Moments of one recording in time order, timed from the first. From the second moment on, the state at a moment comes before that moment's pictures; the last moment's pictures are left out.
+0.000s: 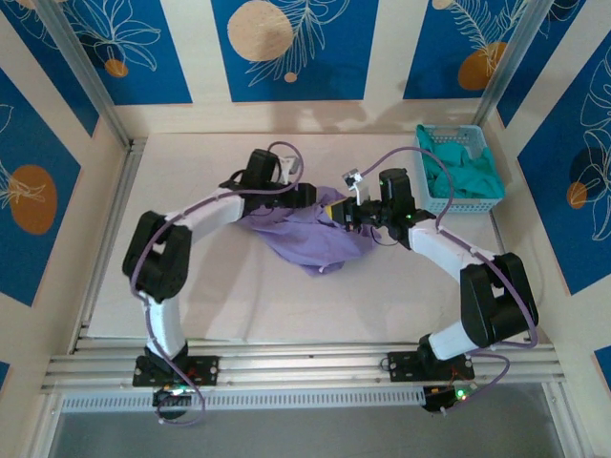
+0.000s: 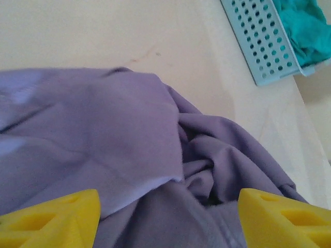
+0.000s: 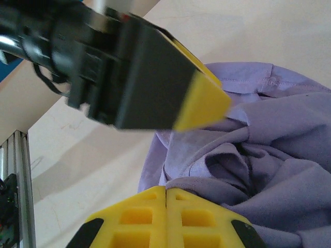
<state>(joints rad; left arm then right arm) -0.51 1.94 1.41 -0.20 0.46 -0.43 0.32 1.47 0.88 0.02 -0.72 0.13</state>
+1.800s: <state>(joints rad) -0.63 1.67 1.05 -0.16 0.24 -0.40 0.31 1.16 0.69 0.15 -0.54 0.30</state>
